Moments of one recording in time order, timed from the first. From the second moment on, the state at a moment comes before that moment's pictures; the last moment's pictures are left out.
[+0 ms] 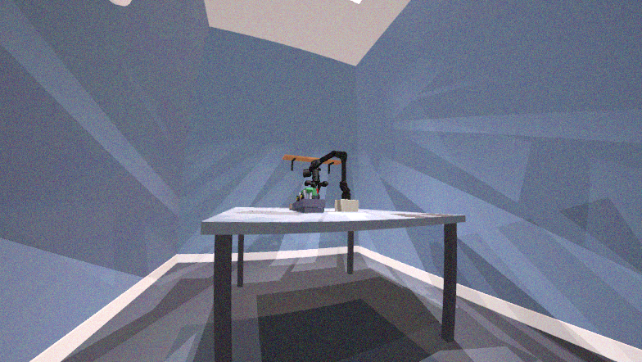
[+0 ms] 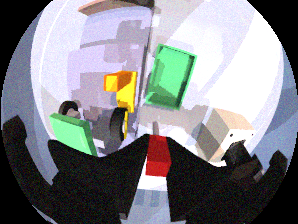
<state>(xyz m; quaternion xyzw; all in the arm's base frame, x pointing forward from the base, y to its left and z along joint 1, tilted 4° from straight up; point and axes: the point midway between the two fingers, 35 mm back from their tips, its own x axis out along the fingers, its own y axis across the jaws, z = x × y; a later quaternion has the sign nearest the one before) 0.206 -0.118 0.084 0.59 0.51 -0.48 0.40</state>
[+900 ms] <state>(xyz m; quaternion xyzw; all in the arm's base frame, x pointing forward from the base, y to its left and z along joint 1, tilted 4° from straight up) 0.200 -0.145 0.083 0.66 0.36 -0.59 0.28</state>
